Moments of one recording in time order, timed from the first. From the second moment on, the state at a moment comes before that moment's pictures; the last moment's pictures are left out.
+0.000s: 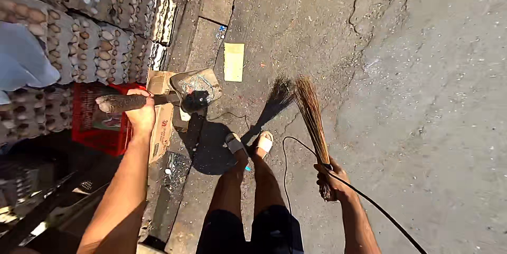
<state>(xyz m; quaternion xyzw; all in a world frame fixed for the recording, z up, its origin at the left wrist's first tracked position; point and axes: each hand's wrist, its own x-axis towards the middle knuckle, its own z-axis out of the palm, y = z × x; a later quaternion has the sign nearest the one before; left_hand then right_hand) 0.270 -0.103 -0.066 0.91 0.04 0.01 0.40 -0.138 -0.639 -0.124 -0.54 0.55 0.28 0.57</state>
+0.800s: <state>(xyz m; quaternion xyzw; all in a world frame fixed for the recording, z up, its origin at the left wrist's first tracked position) 0.299 -0.129 -0.086 0.95 0.11 -0.06 0.27 0.224 -0.576 -0.259 -0.75 0.47 0.34 0.32</state>
